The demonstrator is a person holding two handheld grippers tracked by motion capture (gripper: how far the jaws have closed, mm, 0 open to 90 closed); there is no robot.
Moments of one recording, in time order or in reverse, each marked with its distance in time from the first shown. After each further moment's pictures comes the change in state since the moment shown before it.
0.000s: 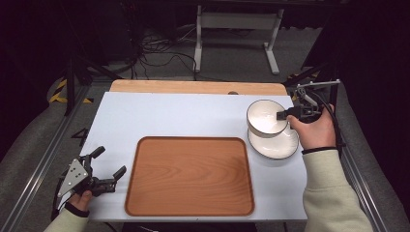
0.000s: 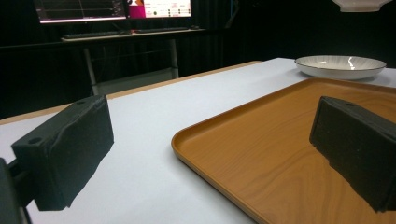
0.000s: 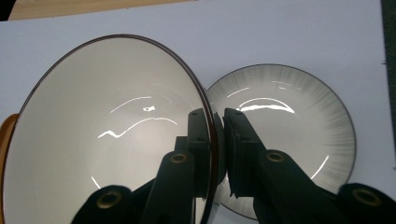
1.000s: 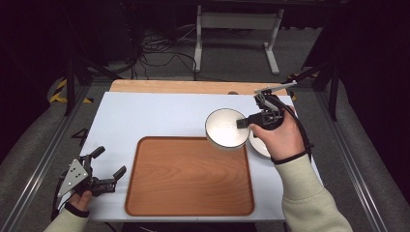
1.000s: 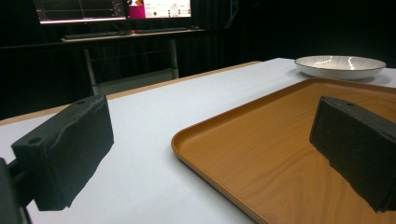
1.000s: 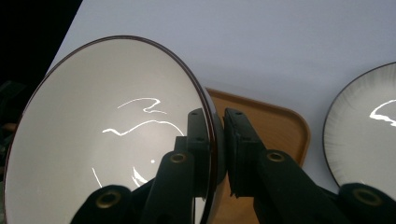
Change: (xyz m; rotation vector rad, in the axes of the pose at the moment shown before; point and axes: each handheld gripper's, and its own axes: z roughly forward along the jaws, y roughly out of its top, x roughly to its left) left arm 0.000 0.000 0.000 -0.001 -0.001 -0.001; right arm 0.104 -0.019 0.010 0.079 0.193 -0.151
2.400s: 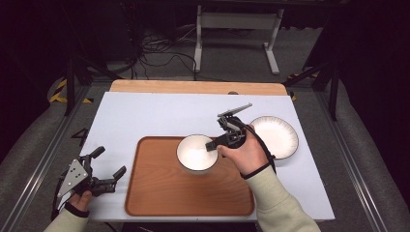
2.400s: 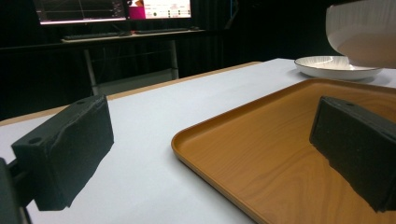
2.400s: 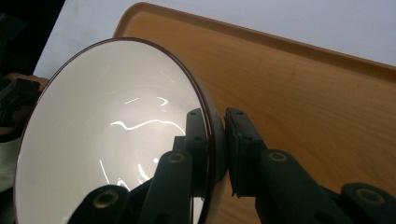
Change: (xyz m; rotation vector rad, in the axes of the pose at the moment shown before) left arm 0.000 0.000 0.000 -0.002 0.000 0.001; right arm 0.033 -0.030 0.090 0.162 0.123 -0.056
